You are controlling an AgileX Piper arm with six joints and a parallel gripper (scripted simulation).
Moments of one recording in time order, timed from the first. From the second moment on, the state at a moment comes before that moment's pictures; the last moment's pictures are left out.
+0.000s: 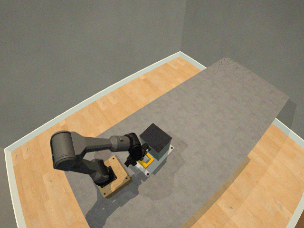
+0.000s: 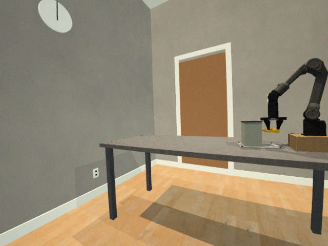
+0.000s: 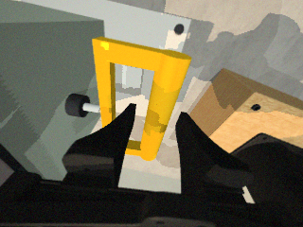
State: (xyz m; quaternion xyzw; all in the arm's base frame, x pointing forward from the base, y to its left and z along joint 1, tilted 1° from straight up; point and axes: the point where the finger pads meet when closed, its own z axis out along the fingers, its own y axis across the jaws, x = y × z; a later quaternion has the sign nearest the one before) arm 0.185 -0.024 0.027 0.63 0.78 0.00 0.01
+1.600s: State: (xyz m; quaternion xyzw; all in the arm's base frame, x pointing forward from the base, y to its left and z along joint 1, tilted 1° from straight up) arm 0.185 -0.024 0.027 0.63 0.78 0.00 0.01
